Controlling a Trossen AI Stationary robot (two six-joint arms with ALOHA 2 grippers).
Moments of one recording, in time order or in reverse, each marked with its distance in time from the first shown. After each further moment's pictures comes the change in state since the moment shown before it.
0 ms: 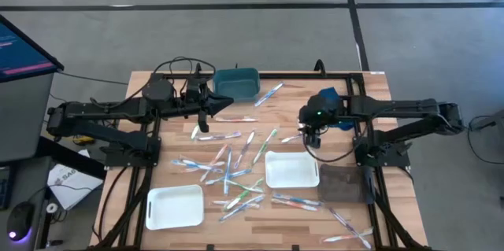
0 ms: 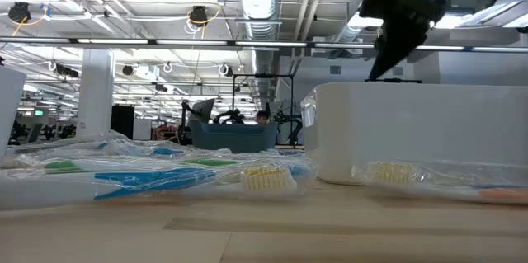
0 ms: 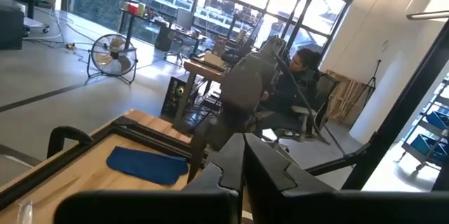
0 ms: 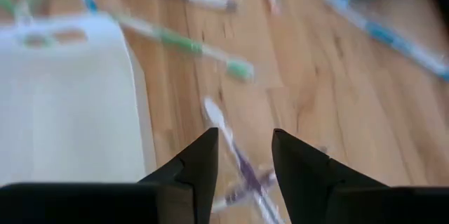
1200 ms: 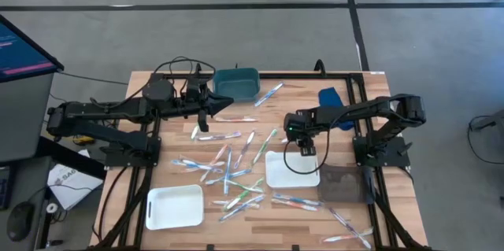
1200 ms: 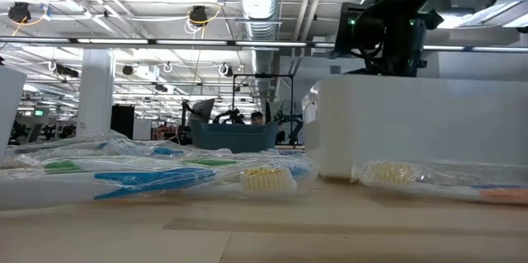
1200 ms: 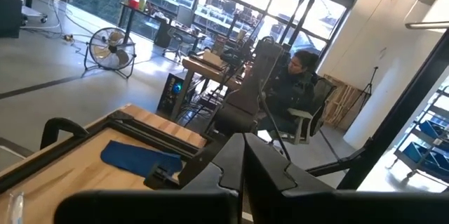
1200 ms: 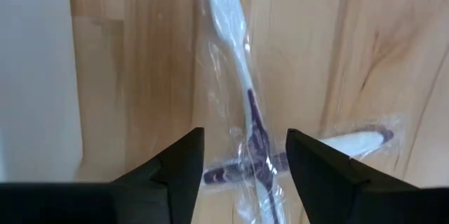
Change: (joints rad) left arm -0.001 -0.001 0.000 -0.004 0.000 -0.050; right arm 0.030 0.417 0.002 0.021 0.084 -0.238
